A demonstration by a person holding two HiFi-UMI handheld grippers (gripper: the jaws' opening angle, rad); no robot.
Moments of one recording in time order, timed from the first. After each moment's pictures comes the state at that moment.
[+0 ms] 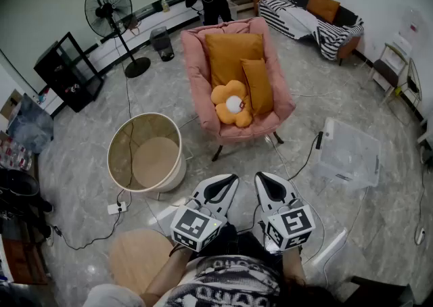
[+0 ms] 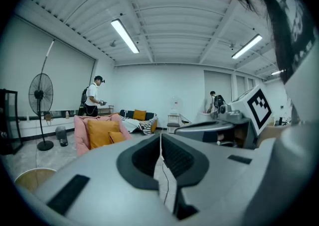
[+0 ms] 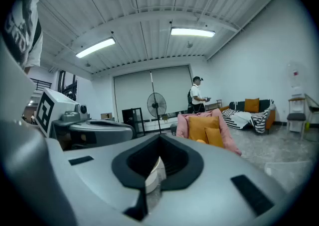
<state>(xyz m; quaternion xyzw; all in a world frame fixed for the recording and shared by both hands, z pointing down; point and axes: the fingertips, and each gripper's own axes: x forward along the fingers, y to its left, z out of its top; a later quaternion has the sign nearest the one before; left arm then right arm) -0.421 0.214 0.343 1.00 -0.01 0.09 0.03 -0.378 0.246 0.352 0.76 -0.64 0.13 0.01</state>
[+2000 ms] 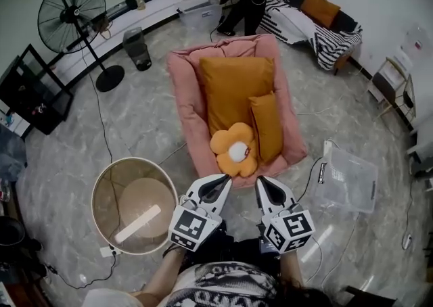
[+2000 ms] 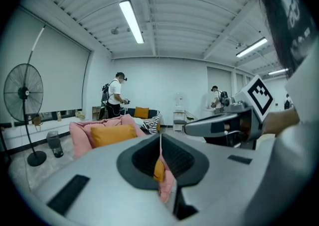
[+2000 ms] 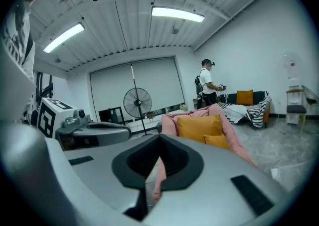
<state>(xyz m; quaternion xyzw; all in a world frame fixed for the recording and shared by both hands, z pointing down) -0.224 -0.124 0.369 0.99 0.05 0.12 0.02 -0.178 -0.067 0.376 0.80 -0.57 0.18 0.00</state>
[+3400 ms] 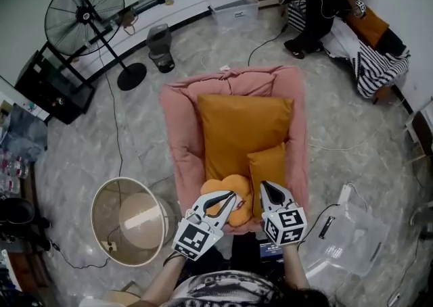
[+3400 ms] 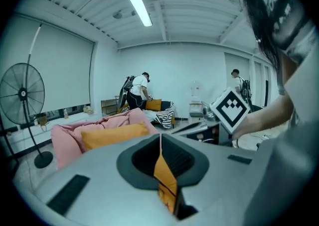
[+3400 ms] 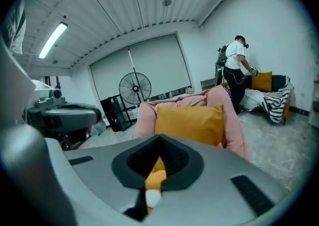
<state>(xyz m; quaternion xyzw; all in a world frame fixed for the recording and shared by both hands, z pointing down) 0.036 -0.203 0.424 0.98 -0.02 0.18 0.01 0.120 -0.182 0.489 0.73 -0.63 0.26 0.04</state>
